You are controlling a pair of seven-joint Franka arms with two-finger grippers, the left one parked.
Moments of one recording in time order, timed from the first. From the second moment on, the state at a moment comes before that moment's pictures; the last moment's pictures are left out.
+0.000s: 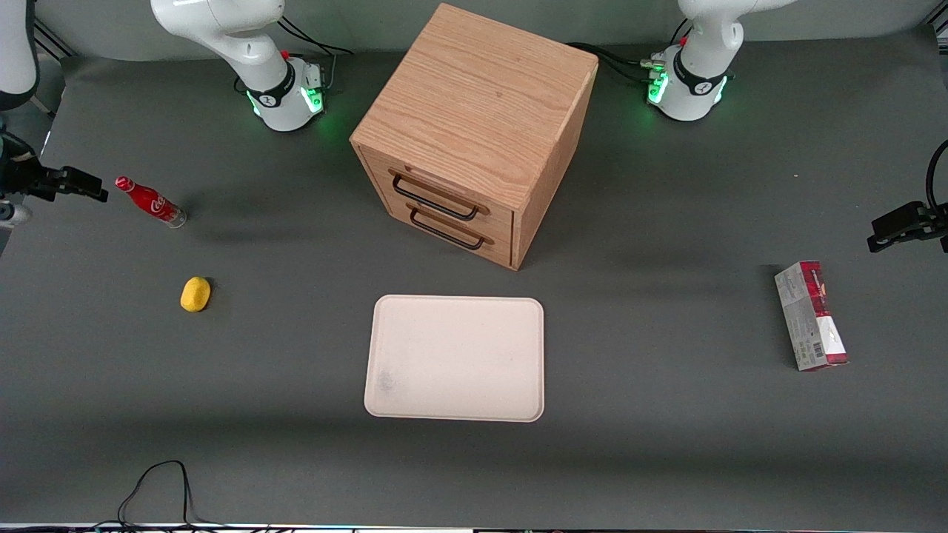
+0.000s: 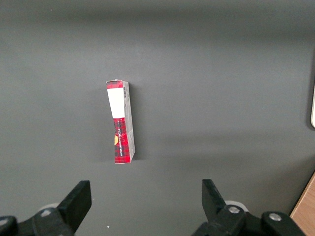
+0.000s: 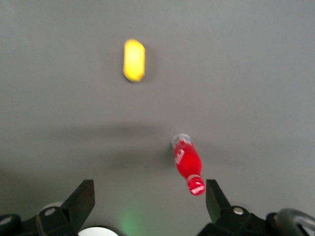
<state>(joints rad) 0.13 -0.26 -0.49 -2.19 -0.22 1.83 -0.22</state>
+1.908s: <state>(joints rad) 0.13 -0.31 -0.82 -2.62 -0.39 2.31 -0.42</state>
